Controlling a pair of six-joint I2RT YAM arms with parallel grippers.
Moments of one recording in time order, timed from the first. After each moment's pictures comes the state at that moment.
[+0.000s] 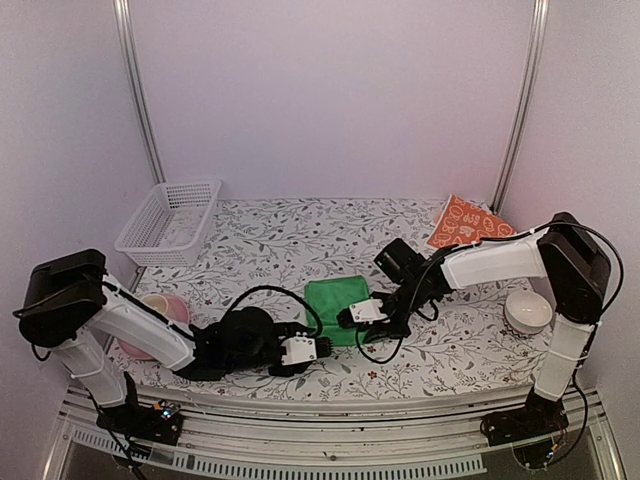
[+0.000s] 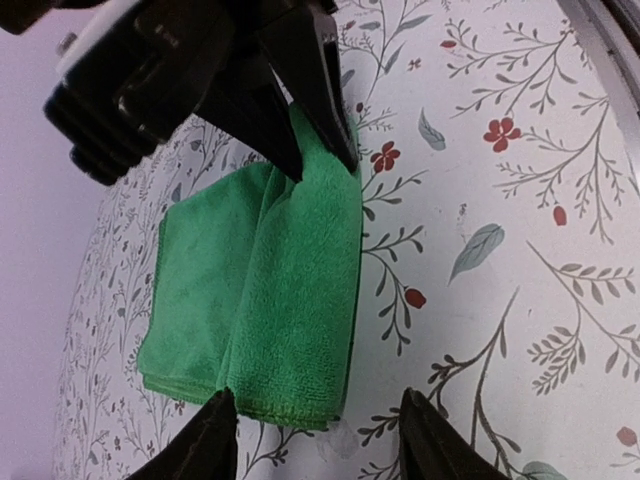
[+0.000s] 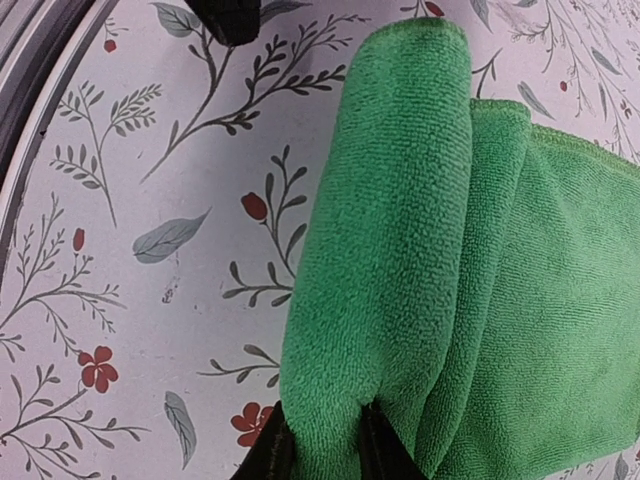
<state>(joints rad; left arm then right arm) -1.14 1.65 0.51 0.61 -0.17 0.65 0.80 1.84 1.09 -0.41 -0.40 -1.00</state>
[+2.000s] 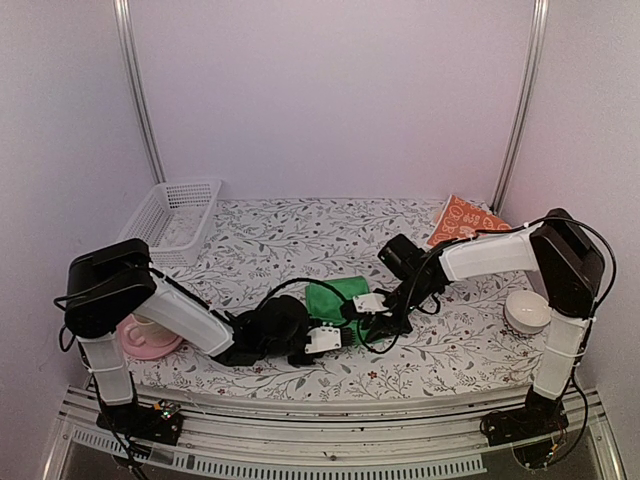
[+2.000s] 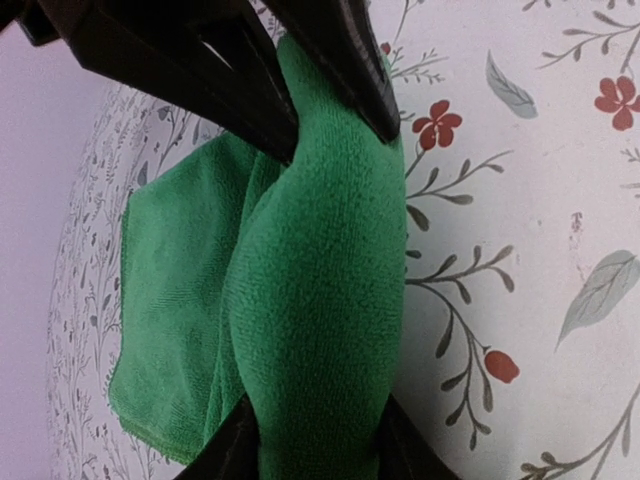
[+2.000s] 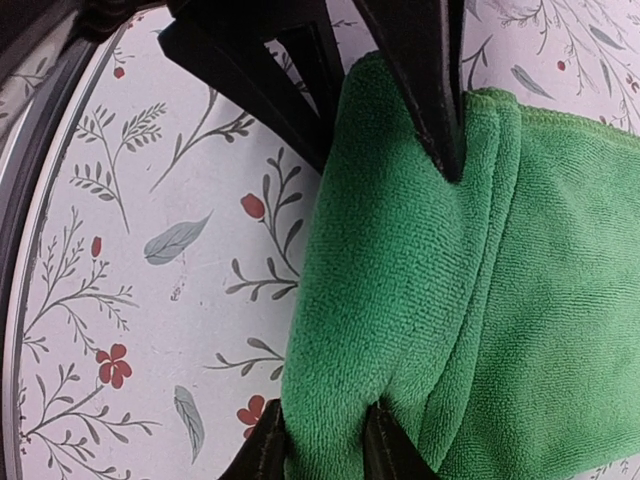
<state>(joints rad) -1.08 1.89 0.75 0.49 -0.19 0.70 0.73 1.89 1.14 -0.48 -0.52 -0.98</state>
